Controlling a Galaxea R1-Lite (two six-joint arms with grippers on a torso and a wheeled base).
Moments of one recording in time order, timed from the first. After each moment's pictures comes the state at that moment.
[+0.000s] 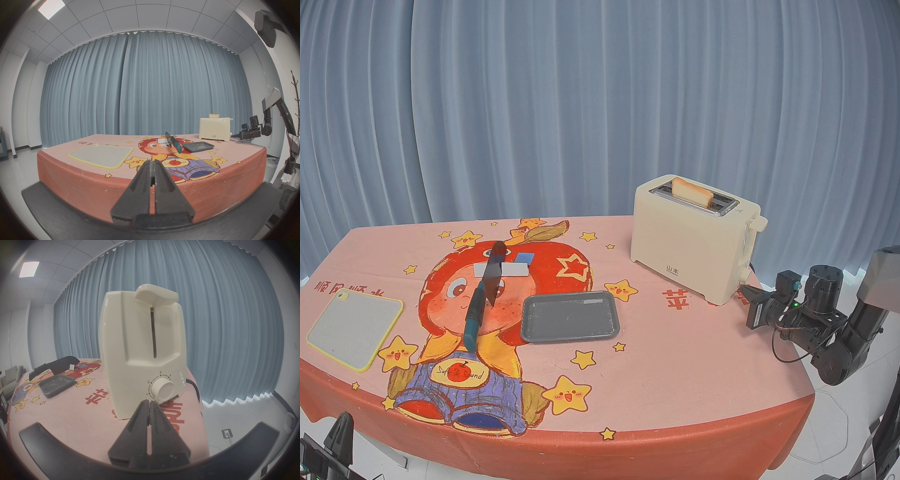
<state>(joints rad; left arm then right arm) 0.00 0.02 -0.02 -0.01 -0.01 0.00 0.21 2.11 -0.49 -1.35 0.10 0.03</state>
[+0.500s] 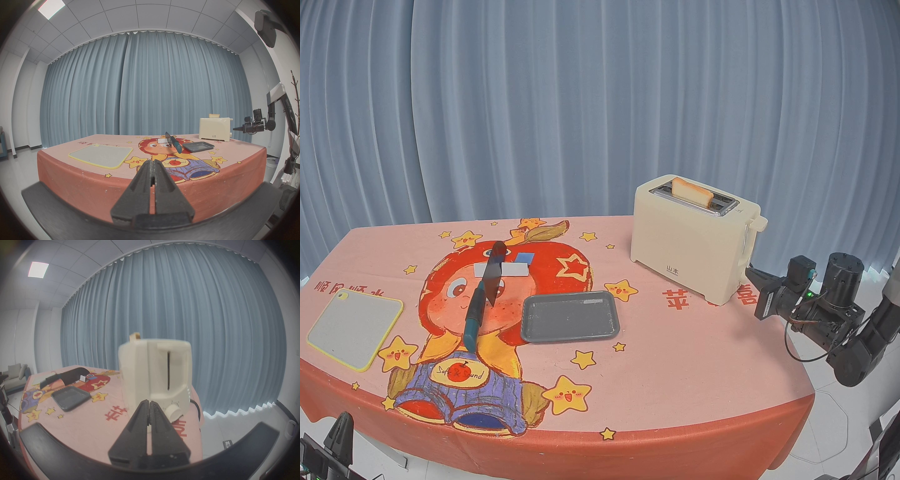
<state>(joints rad) 0.00 0.02 -0.02 -0.01 -0.01 0.00 0.25 1.95 -0.44 -1.34 0.11 0.01</state>
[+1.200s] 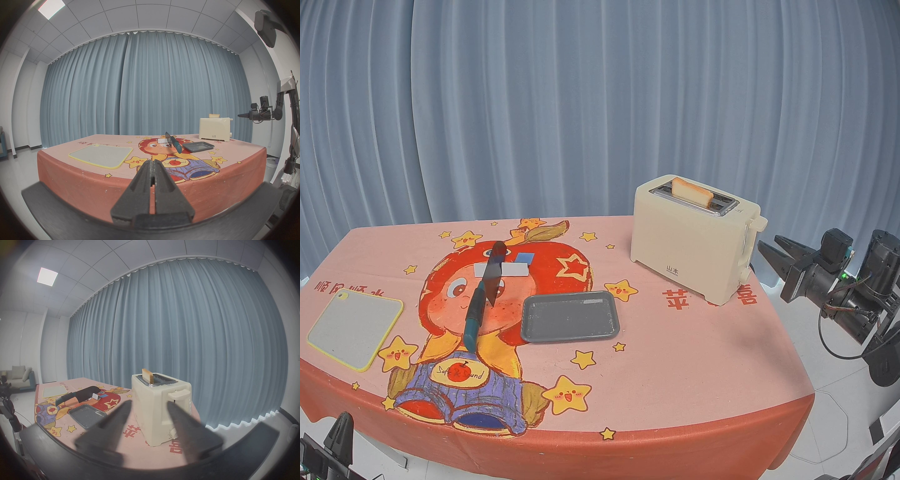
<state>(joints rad) 0.00 0.02 -0.02 -0.01 -0.01 0.00 0.30 1.65 -0.42 -1.19 0.10 0.01</state>
